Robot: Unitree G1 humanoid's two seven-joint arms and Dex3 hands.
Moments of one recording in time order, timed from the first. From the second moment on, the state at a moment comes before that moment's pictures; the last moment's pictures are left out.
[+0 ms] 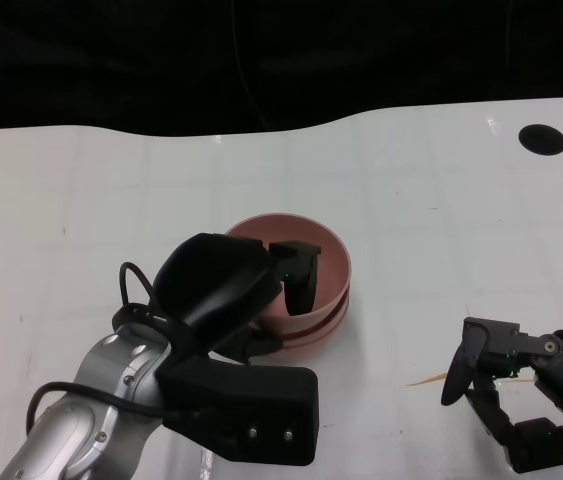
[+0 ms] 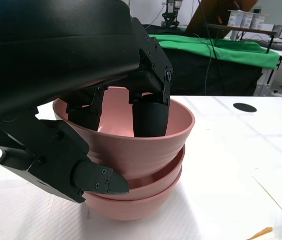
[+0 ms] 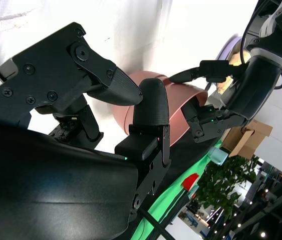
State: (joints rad) left arm -0.32 0.25 -0.45 0.05 0.78 -0.08 -0.07; right arm 0.01 -0.28 0.06 0.25 0.01 -0.71 0.45
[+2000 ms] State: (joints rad) left arm -0.31 0.26 -0.45 0.05 0.87 -0.06 0.02; right arm 0.01 -0.28 0.06 0.27 0.01 -0.72 0.45
